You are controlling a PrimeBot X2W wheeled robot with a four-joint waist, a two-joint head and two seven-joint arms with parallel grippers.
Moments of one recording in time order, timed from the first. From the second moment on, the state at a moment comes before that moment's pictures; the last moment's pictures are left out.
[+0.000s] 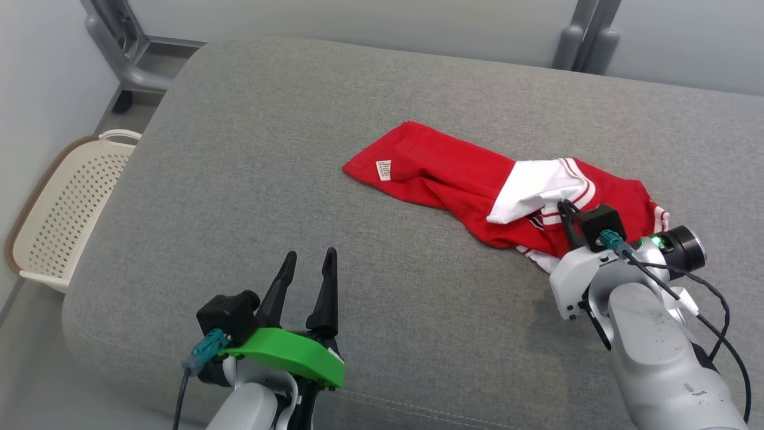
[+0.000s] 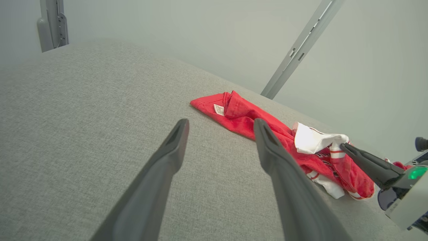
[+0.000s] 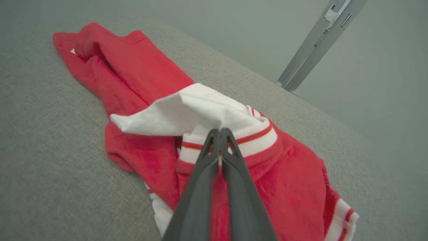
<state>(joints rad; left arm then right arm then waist) -0.23 0.08 -0.48 0.30 -0.68 0.05 -0.26 -0.58 -0.05 -0.08 0.89 -0.38 0.13 -0.25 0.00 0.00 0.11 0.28</state>
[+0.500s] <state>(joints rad) -0.20 0.09 -0.46 0.28 -0.67 0.06 -0.26 -0.43 -0.14 0.19 0.64 -0.44 0.13 -0.26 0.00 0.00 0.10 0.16</state>
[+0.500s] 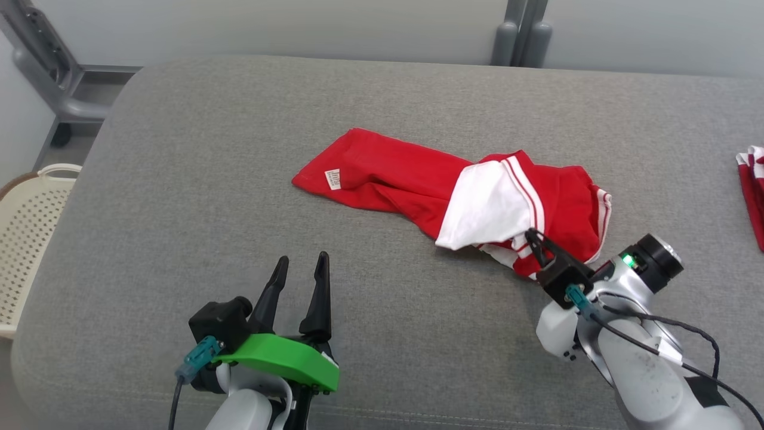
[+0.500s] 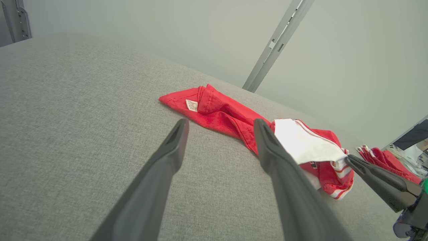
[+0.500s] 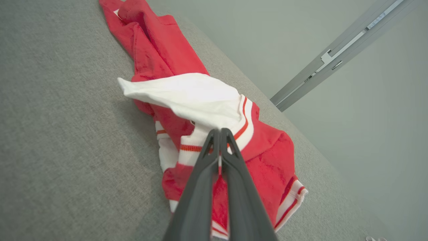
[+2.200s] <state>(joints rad) -0.30 0.15 -0.39 0.37 -0.67 0.07 -0.24 -0.36 -0.47 0.34 0.54 -0.01 0.13 -0.22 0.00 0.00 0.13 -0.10</state>
